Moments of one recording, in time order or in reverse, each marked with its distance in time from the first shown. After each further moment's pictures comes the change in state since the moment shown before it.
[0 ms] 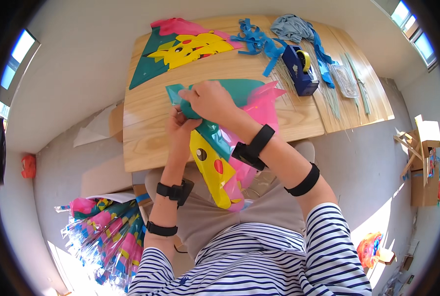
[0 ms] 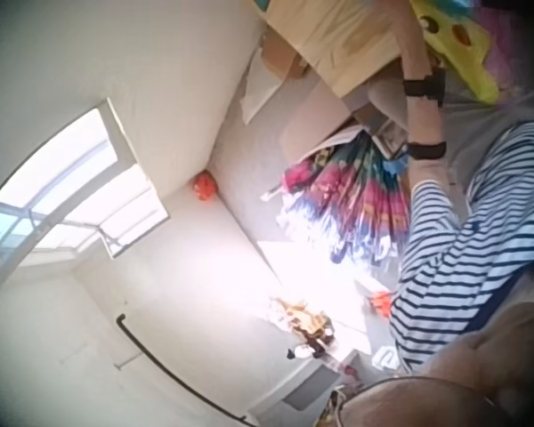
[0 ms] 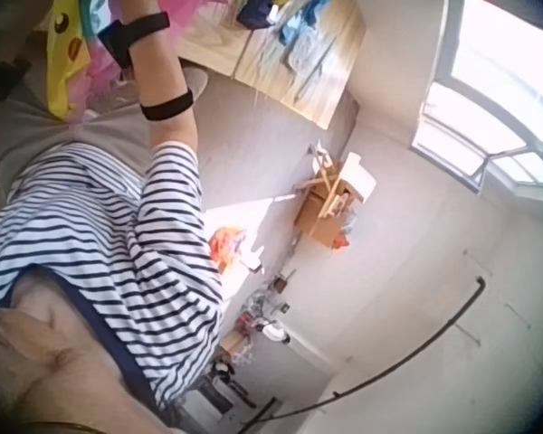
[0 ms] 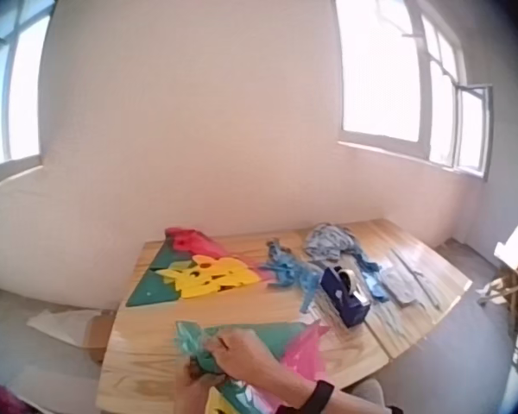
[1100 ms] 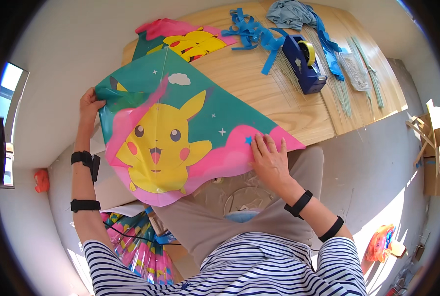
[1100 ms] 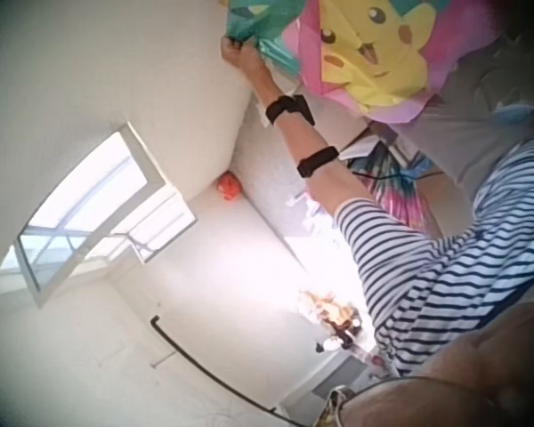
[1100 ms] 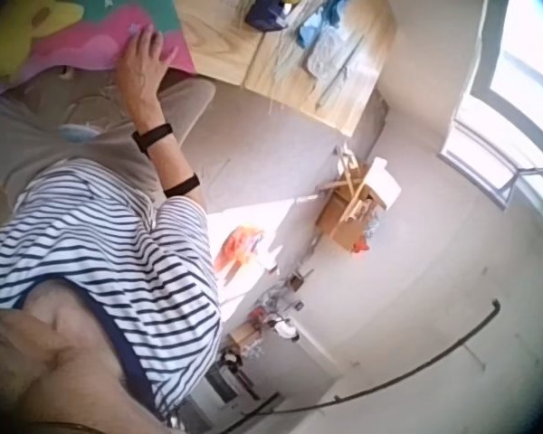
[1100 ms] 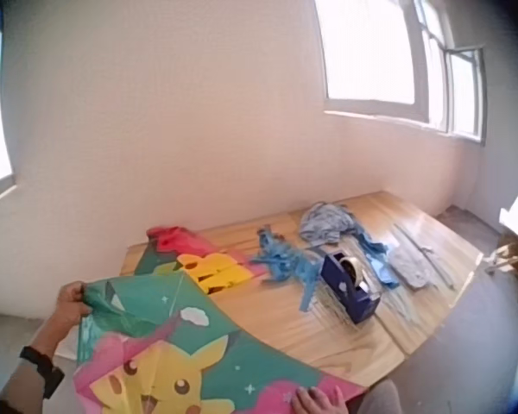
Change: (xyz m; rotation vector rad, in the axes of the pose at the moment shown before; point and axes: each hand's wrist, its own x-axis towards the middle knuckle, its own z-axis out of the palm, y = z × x) left_hand 0.208 0.141 -0.177 0.807 -0.130 0.062; right_hand -0.154 0.147 -0.007 -0.728 -0.077 -0.023
